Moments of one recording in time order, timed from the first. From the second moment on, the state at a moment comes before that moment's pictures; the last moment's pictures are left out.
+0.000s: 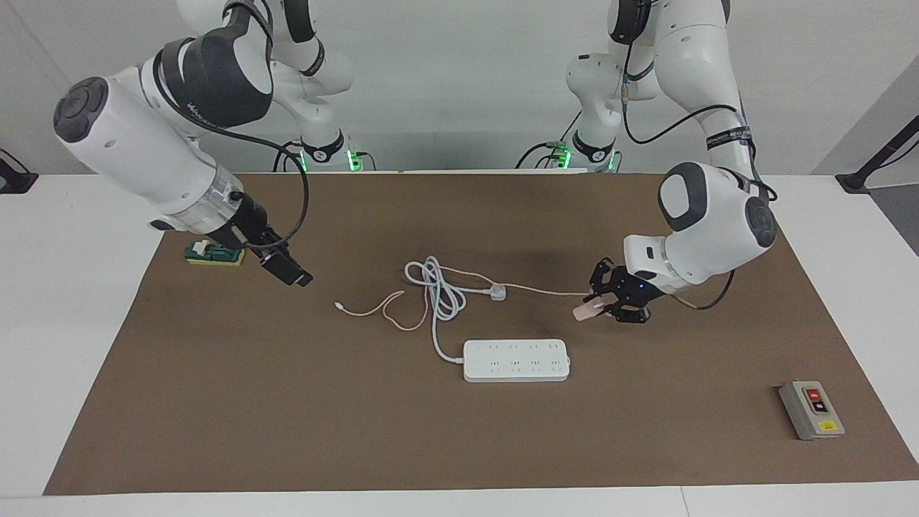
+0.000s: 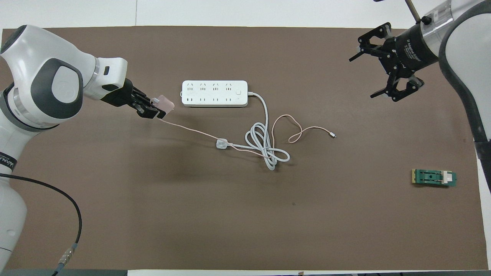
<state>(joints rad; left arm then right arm) -0.26 0.40 0.06 -1.61 -0.43 1.99 1.13 0.13 0.36 -0.14 -1.19 0.31 1.49 0.77</state>
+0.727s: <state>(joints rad) -0.37 0.41 0.05 -1.66 -0.24 2.13 1.32 0.03 0.10 -0.15 -1.40 0.10 1.48 -0.01</state>
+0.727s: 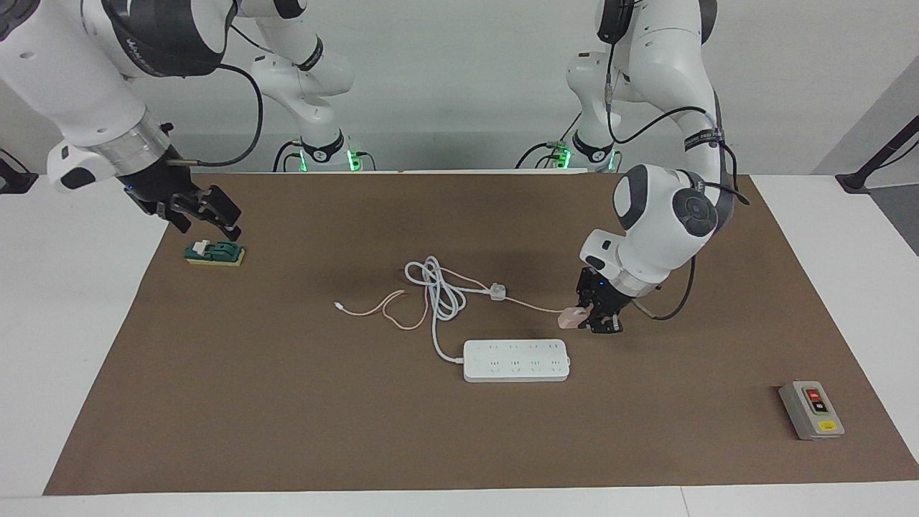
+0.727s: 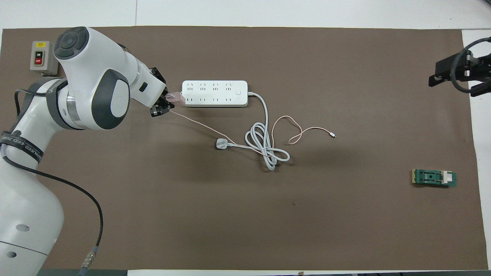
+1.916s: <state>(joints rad) -0.43 0.41 0.06 -1.79 -0.13 2.39 1.30 0.02 -0.05 -0.10 -1.57 -0.05 1.50 -0.19</state>
